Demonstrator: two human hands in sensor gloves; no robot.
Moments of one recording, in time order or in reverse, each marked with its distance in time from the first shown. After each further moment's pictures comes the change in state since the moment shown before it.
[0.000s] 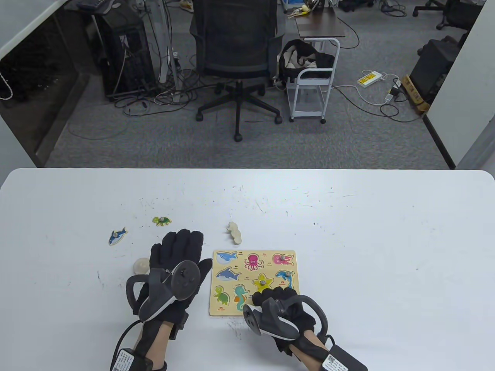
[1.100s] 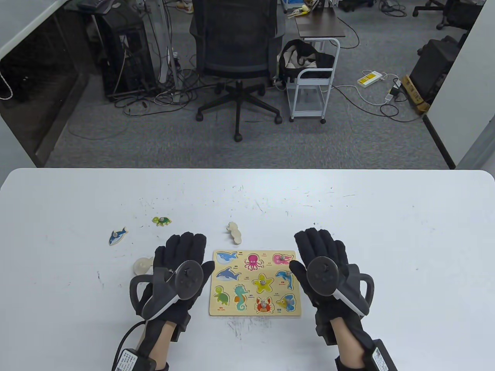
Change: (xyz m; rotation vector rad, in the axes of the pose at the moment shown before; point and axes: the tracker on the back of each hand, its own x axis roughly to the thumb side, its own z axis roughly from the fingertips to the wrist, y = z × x) left_hand 0.005 -0.004 -0.001 -0.041 -0.003 0.005; right_hand -0.139 -0.055 0.023 -0.147 0.248 -0.567
